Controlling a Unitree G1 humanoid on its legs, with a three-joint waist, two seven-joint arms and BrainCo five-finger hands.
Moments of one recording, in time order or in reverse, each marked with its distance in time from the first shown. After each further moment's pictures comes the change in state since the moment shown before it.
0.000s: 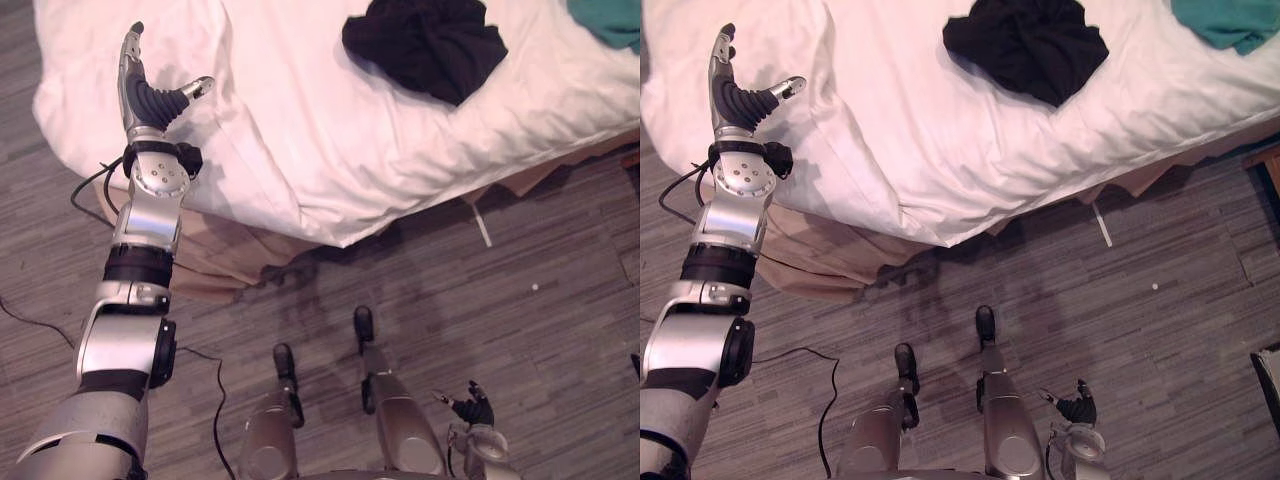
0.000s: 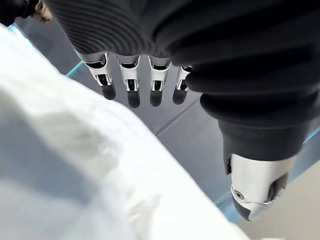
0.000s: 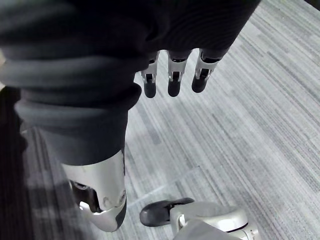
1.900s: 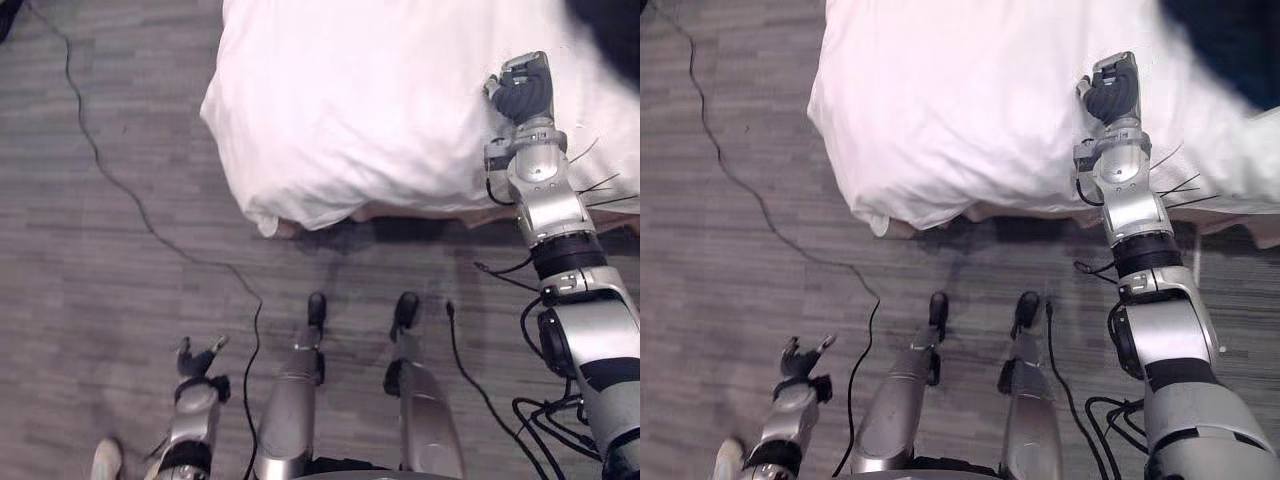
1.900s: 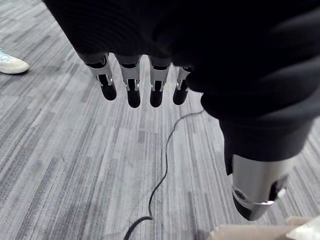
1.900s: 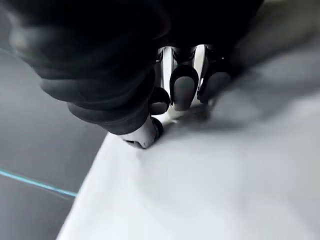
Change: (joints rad) left arm 0.868 -0.406 0.237 -0.001 -0.127 -0.007 -0.005; right arm -1.135 -0.489 0.397 -0.009 0.030 -0.050 -0.085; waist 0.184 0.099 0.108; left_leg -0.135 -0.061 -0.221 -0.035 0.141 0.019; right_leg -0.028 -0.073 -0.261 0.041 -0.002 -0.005
